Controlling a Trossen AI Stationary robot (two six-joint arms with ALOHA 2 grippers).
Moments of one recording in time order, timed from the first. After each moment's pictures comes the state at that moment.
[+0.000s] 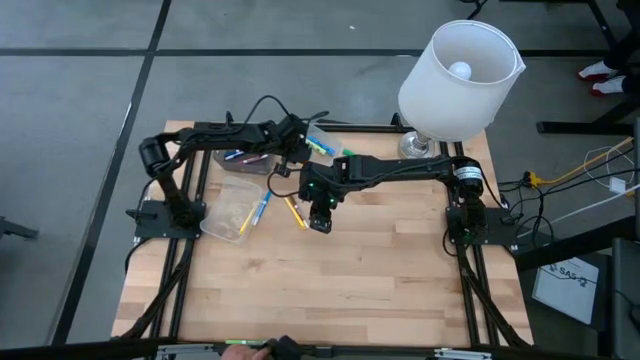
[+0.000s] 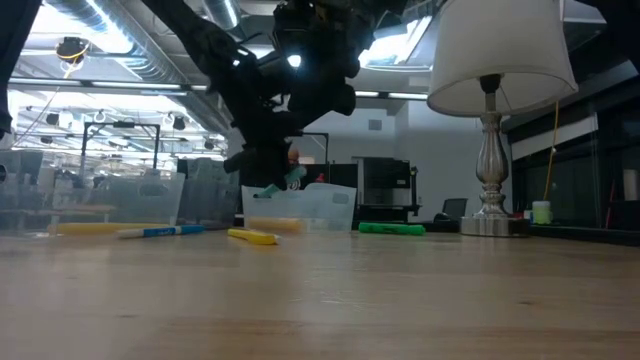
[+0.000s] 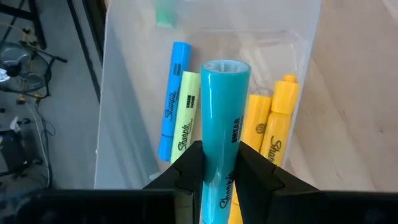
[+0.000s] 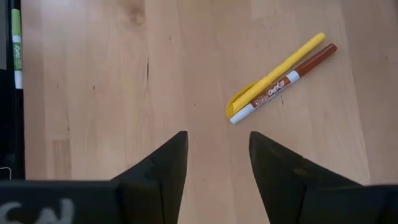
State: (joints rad) left arm 0.53 1.73 1.13 -0.31 -0.09 1.03; right arm -0.04 1.97 1.79 -0.85 -0.18 0.15
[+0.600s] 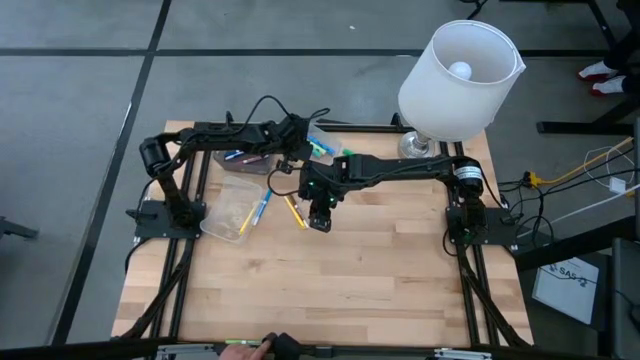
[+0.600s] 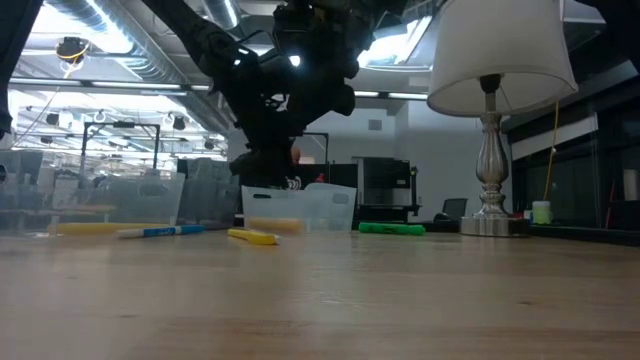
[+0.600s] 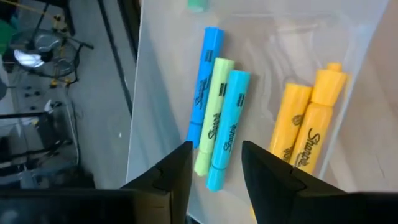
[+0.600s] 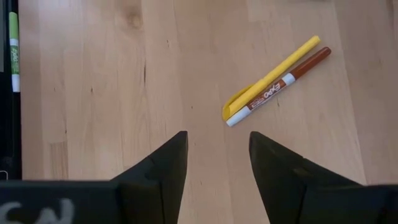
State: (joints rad) left arm 0.52 1.74 1.13 -0.25 -0.19 1.03; right arm -0.04 1.97 1.79 -0.84 -0.18 0.15
